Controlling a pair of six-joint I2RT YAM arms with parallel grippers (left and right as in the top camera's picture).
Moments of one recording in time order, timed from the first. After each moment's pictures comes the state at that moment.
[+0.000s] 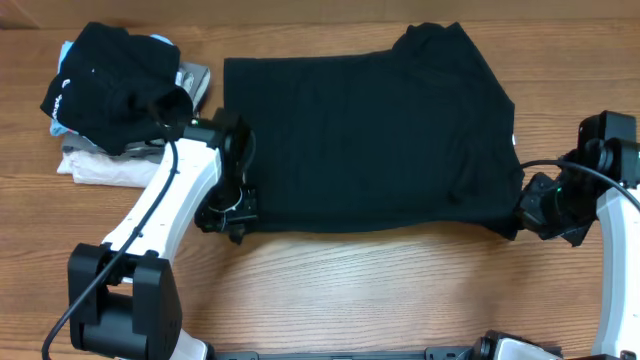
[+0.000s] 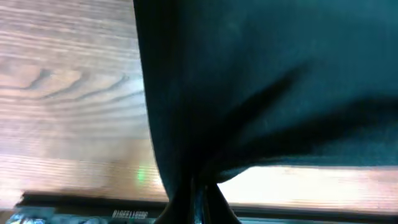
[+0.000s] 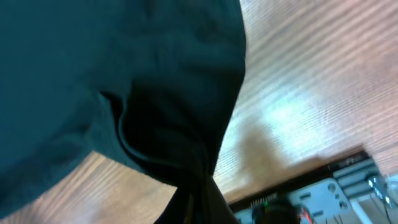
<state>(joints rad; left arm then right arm) -0.22 1.71 1.26 -1.34 0.08 -0.35 -0.28 1.38 1.32 -1.47 -0.12 0.34</state>
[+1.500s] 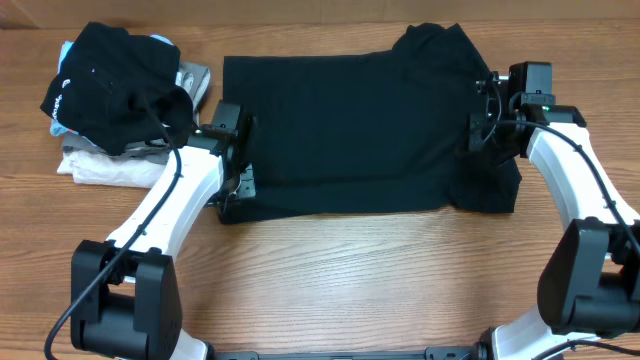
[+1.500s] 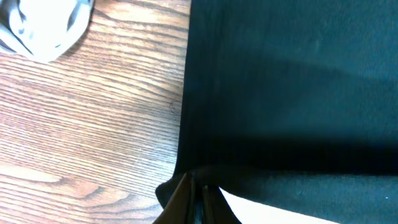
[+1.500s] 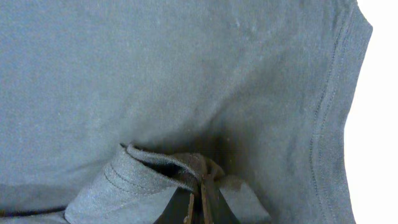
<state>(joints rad) -0.22 1.71 1.21 -0.98 -0.18 -0.39 -0.08 1.78 1.31 -0.69 -0.15 -0.05</state>
